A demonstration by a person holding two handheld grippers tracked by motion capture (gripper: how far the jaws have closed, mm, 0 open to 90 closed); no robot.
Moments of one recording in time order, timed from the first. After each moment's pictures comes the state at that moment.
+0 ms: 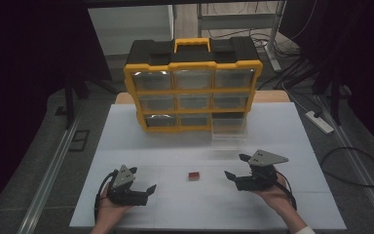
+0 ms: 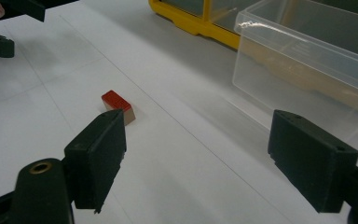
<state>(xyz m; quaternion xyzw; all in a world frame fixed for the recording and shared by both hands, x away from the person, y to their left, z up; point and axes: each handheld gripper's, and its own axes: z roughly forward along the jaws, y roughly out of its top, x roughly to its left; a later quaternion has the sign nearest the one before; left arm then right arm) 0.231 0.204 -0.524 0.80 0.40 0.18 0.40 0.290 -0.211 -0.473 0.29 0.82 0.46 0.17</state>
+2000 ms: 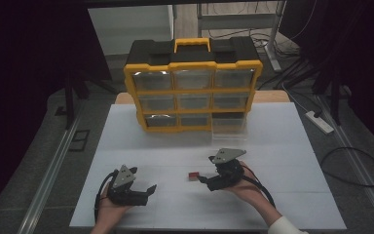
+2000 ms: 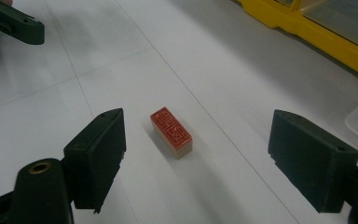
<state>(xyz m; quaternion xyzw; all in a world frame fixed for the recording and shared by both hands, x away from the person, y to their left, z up) 0.231 0.204 -0.523 0.80 0.40 0.18 0.40 0.308 -0.133 -0.490 0.22 0.87 0.42 0.11</state>
